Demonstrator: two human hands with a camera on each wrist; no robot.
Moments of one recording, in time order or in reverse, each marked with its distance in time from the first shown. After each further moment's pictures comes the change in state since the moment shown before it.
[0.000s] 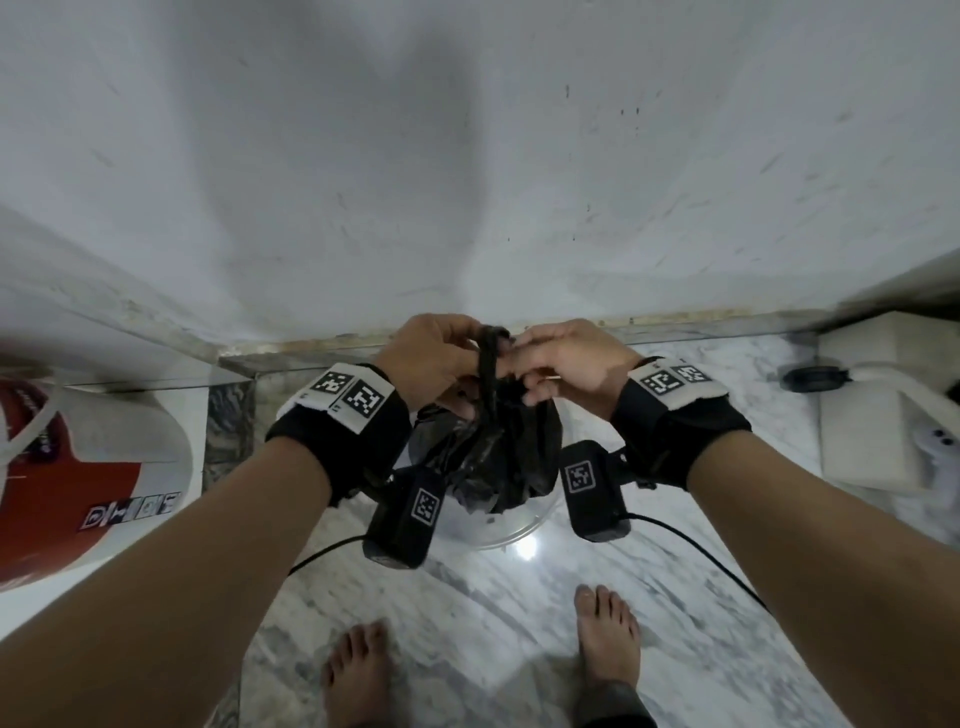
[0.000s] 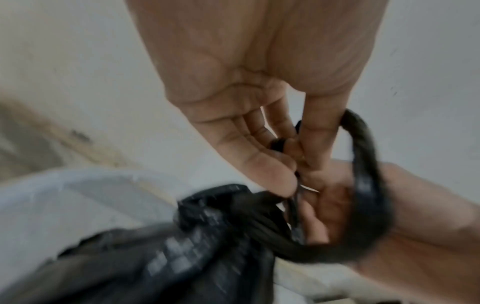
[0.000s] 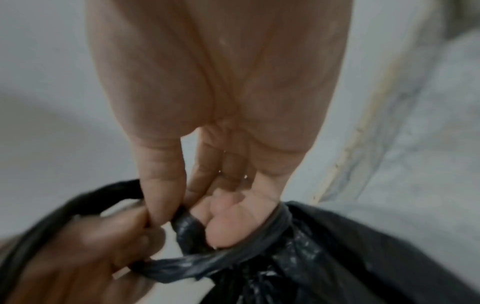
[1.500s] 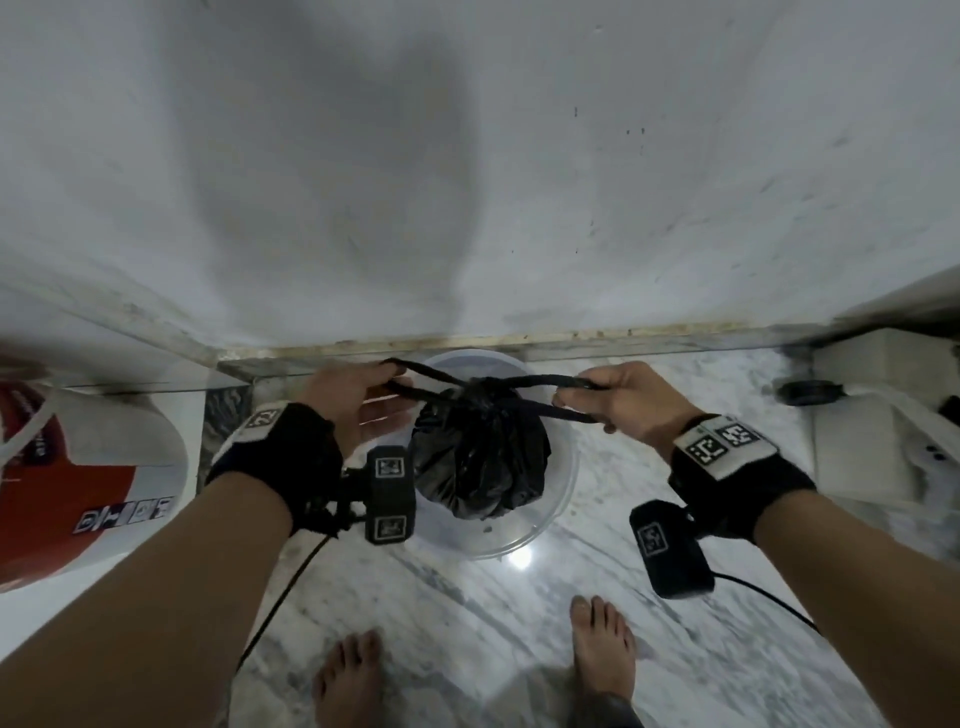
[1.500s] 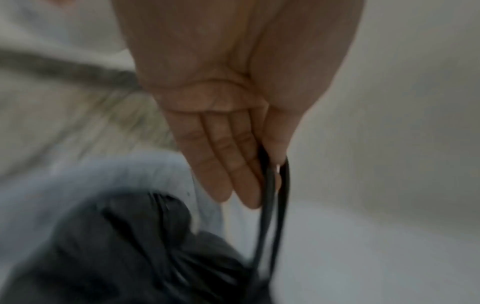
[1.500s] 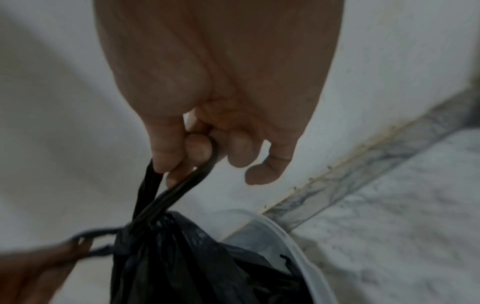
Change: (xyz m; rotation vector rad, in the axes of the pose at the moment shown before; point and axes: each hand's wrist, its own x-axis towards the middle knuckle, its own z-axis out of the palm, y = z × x) left_hand -0.009 -0.044 -0.052 -0.451 0.336 -0.298; right_hand -0.027 0.025 -0.039 -0.369 0.181 -0.046
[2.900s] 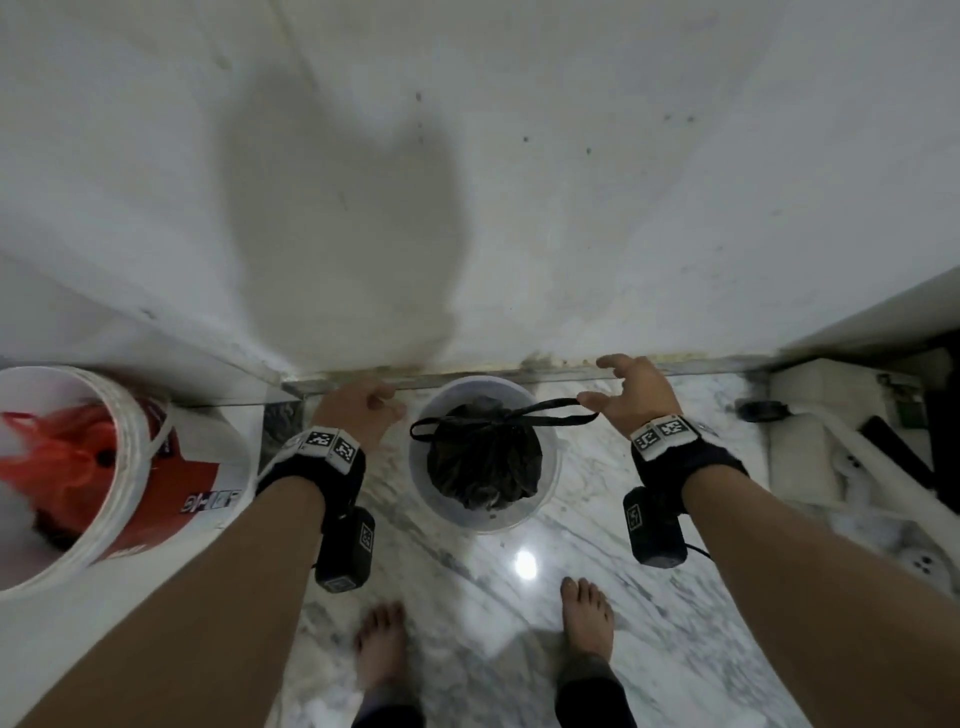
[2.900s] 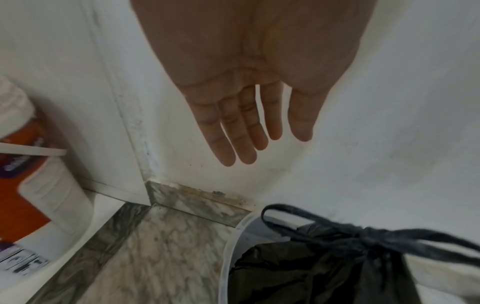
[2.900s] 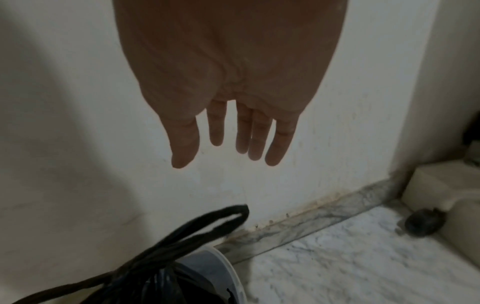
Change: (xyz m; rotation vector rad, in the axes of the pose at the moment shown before) left_hand -0.083 0.037 -0.032 0.960 0.172 0.344; right_hand -0.058 -0.058 -0.037 -0.396 0.300 0.020
